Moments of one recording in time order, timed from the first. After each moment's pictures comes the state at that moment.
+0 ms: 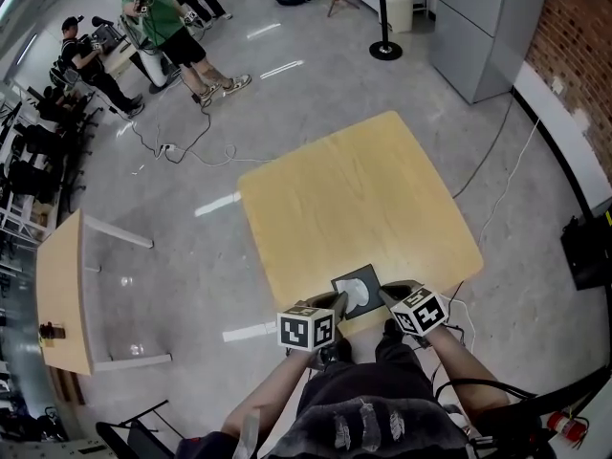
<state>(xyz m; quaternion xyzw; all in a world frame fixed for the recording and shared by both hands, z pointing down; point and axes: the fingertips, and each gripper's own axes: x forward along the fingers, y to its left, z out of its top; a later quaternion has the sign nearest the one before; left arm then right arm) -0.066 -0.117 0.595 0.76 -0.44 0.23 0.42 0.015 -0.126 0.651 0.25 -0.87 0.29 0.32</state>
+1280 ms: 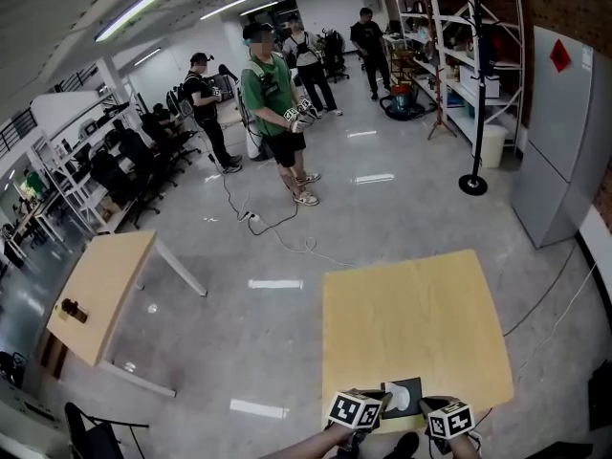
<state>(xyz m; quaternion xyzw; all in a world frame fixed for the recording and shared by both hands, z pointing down) -0.073 -0.117 0.606 0.76 -0.44 0.22 0.42 0.015 -0.125 0.667 0.25 -0.86 0.28 0.33</state>
